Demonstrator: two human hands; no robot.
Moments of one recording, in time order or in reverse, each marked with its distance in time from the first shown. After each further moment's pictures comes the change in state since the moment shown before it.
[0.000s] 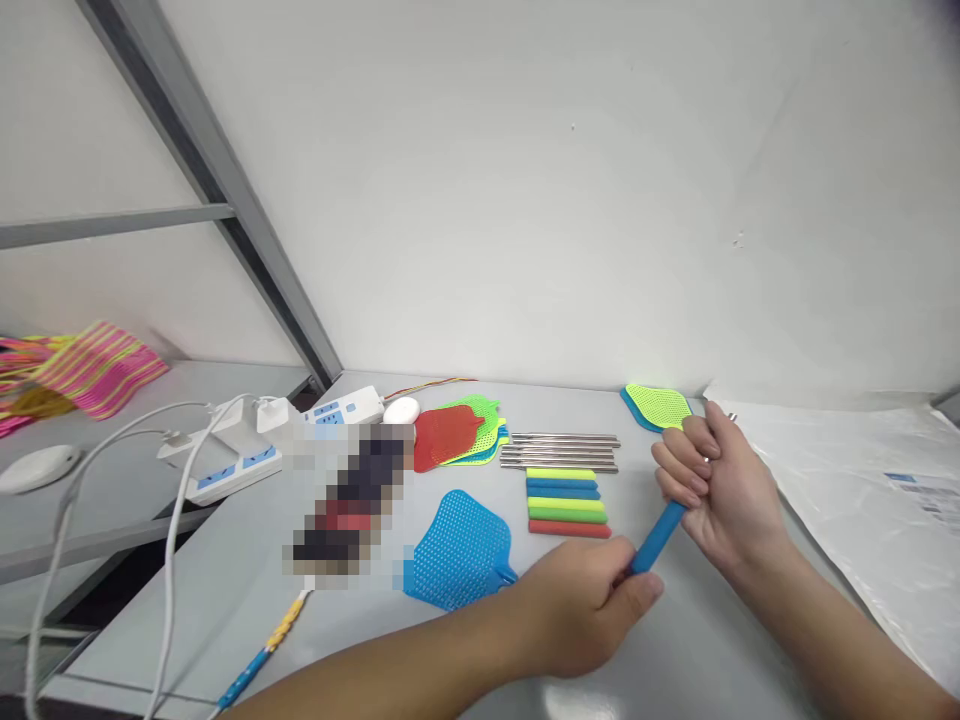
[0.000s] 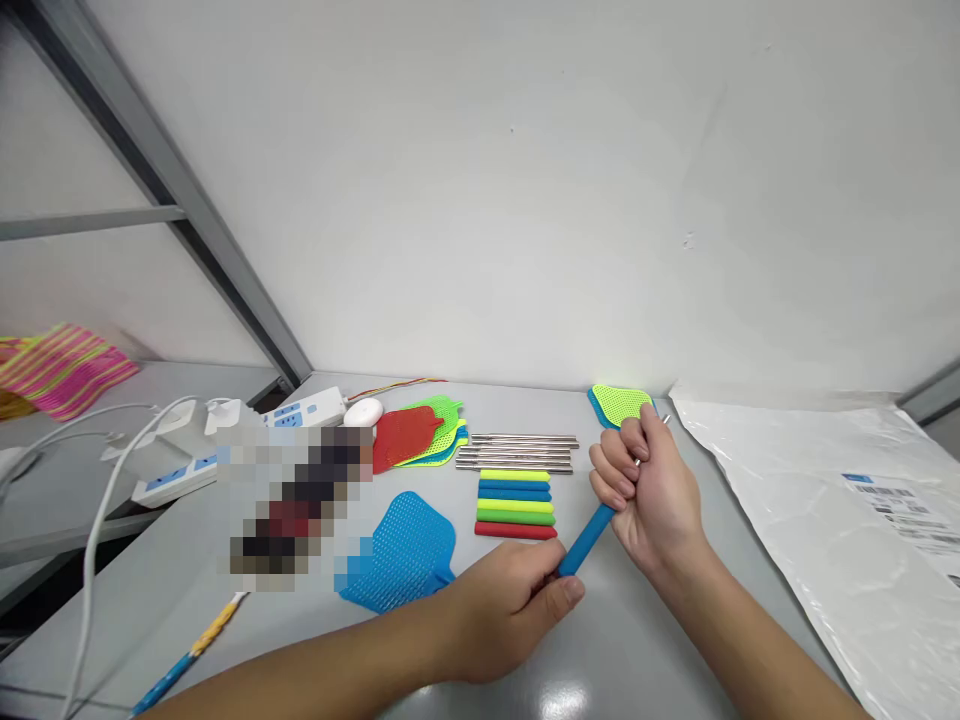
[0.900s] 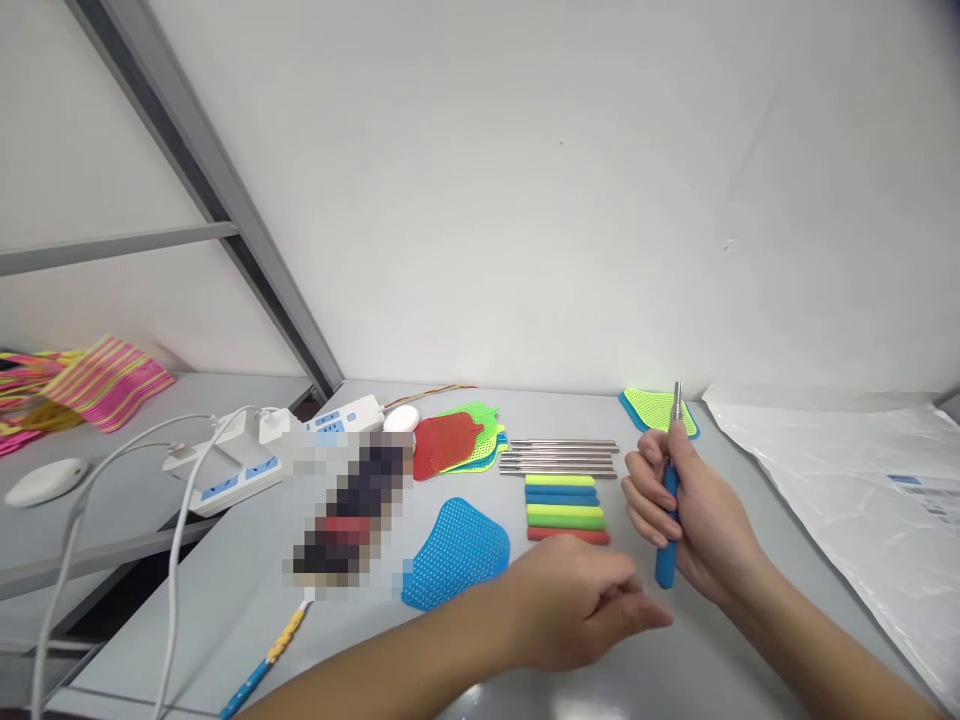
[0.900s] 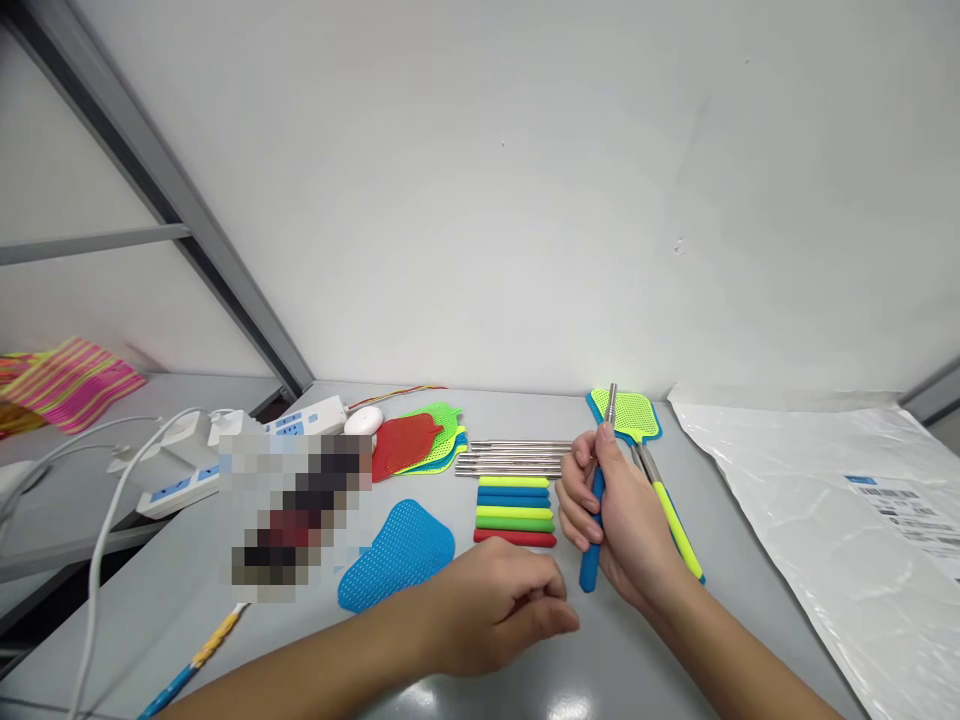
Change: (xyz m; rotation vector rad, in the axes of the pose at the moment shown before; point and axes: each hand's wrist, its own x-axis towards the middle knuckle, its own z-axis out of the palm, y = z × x) left_hand -0.002 0.005 -0.020 0.187 -0.056 0.163; right_hand -0.018 0.014 0.013 -0.152 -0.199 0.106
